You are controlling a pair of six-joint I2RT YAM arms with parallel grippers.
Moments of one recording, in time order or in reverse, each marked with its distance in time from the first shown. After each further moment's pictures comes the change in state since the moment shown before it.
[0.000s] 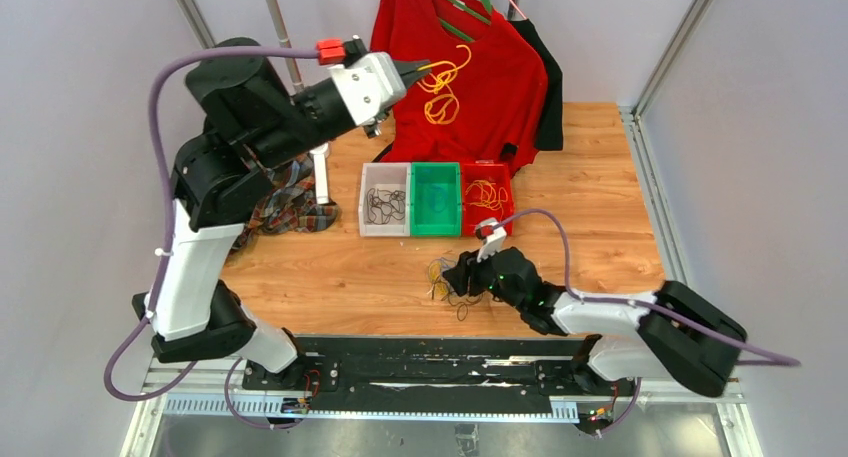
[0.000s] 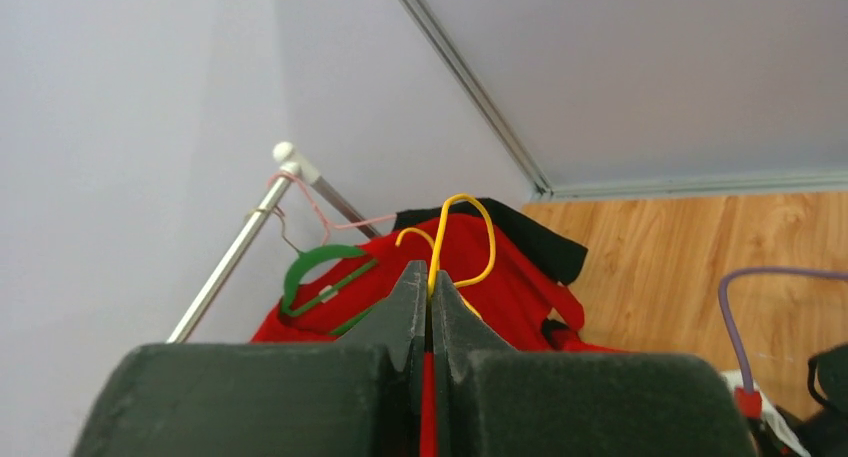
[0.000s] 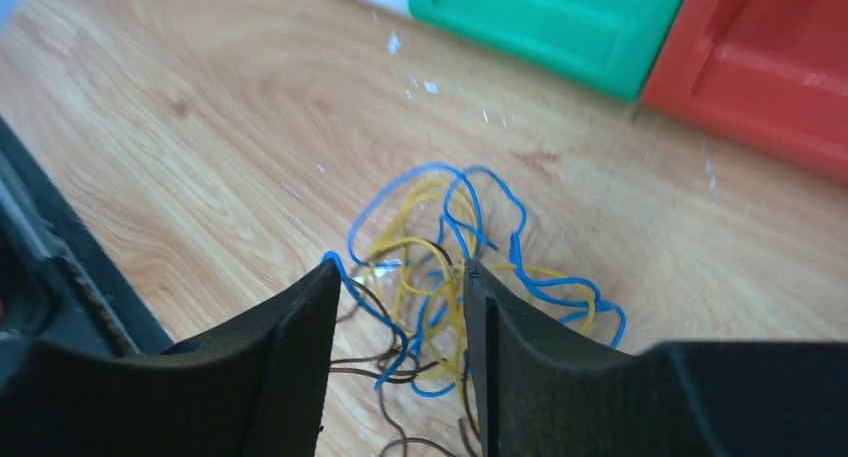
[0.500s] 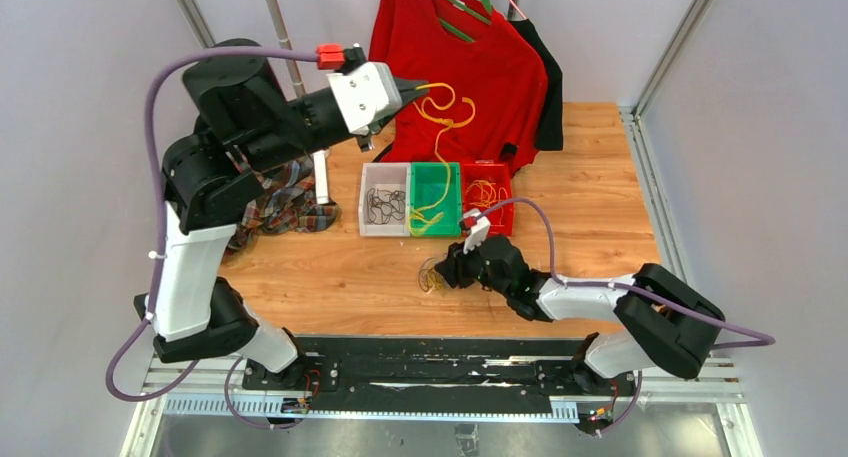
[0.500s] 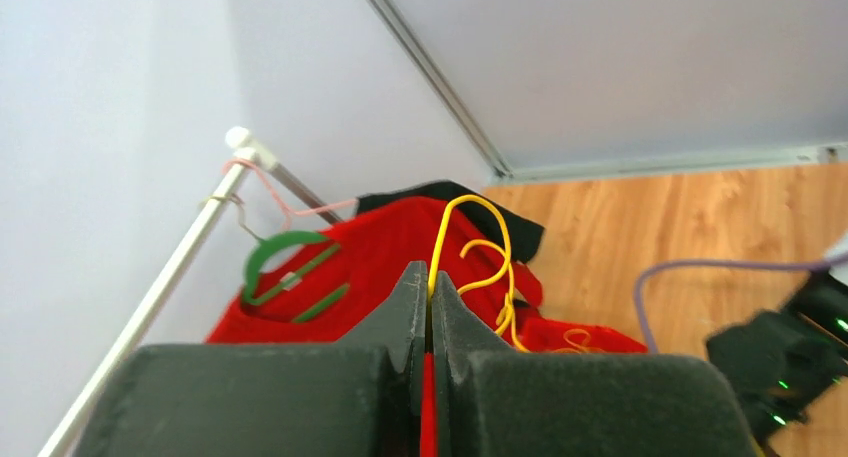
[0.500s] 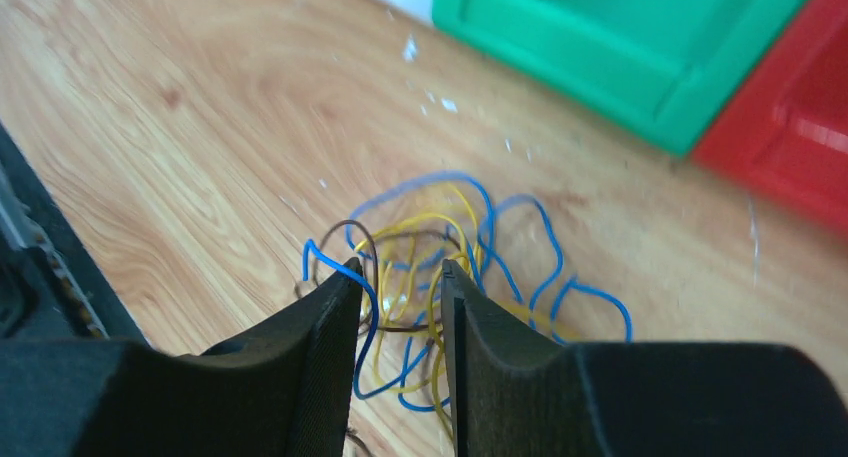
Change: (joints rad) left arm 0.002 0.011 0.030 -0.153 0.068 -0.039; right arm -0.023 0.077 0.149 -0.046 -0.082 -0.068
